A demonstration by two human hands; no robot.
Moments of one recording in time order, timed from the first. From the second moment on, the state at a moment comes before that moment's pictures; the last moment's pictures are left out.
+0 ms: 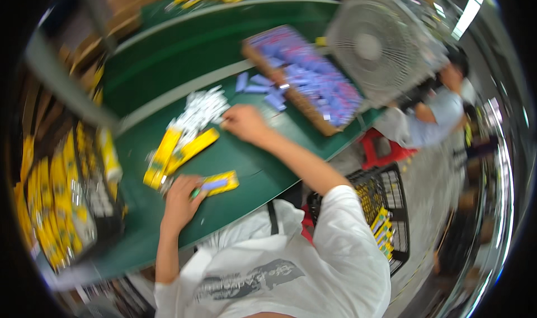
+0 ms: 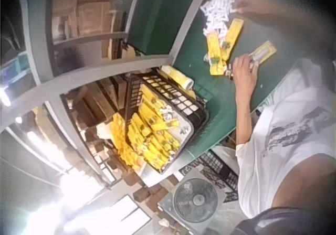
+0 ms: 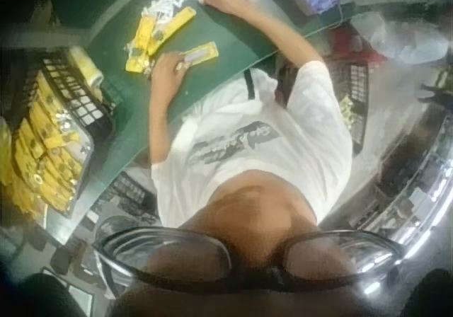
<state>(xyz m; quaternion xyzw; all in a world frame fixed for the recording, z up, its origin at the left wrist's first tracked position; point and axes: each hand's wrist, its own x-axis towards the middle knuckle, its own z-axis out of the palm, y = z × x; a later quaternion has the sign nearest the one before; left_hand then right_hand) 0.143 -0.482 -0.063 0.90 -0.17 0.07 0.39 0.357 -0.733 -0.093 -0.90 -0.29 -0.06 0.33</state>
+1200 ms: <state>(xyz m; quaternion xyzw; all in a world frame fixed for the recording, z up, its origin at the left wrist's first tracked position) 0.168 -0.542 -0.053 0.93 -0.23 0.06 0.28 0.207 -0.837 -0.066 -0.92 -0.25 -0.04 0.32</state>
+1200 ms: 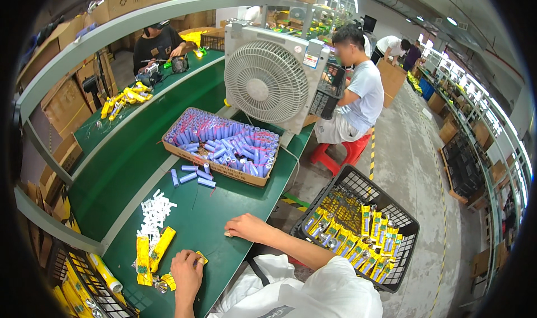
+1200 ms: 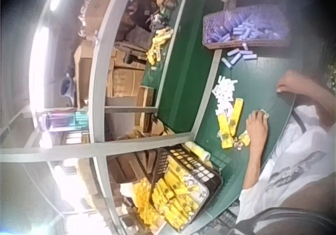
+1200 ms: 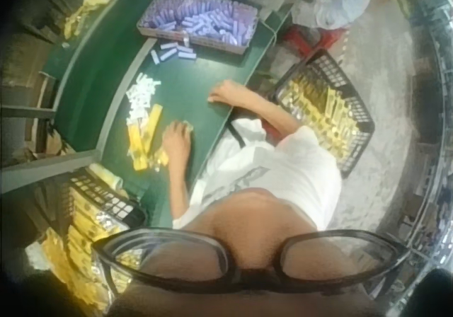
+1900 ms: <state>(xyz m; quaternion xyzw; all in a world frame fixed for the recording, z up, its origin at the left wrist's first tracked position) 0.147 -0.544 -0.077 0.88 -0.14 0.20 0.40 0.217 -0.749 -0.070 -0.76 -0.28 0.18 0.56</state>
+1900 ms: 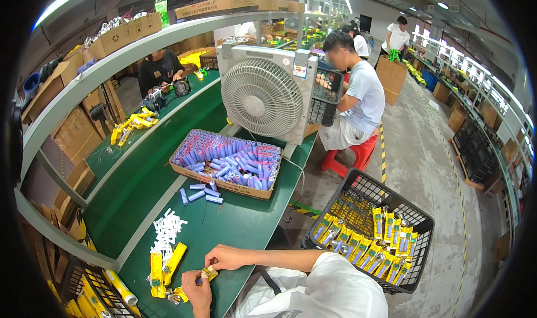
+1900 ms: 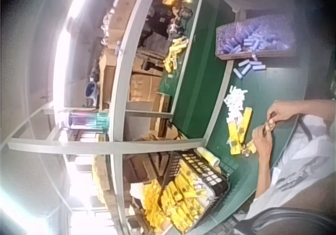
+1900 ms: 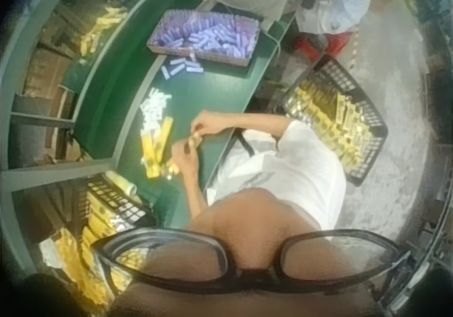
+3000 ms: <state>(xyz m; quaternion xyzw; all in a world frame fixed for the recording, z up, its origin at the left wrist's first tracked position) 0.152 -0.550 -0.079 0.89 -0.13 0.18 0.40 0.196 -0.748 -0.091 -0.82 -0.30 0.01 0.48</state>
